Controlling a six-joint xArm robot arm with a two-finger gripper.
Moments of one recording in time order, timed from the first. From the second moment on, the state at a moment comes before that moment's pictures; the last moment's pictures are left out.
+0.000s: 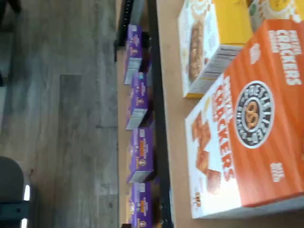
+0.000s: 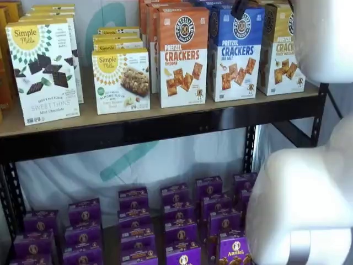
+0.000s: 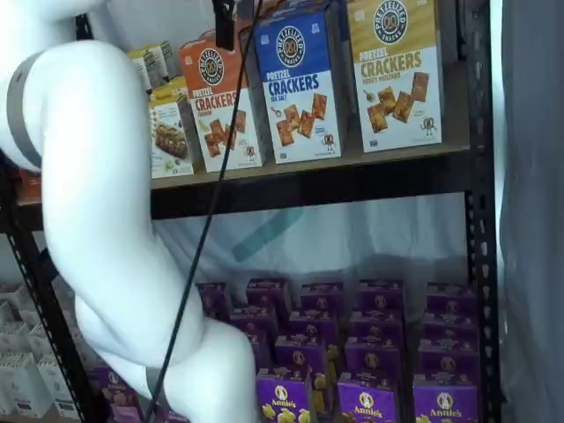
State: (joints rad) arm -0.28 -0.41 -1.59 0.47 1.82 -1.64
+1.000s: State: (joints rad) arm -0.29 -0.23 -1.73 0.43 1.76 -1.68
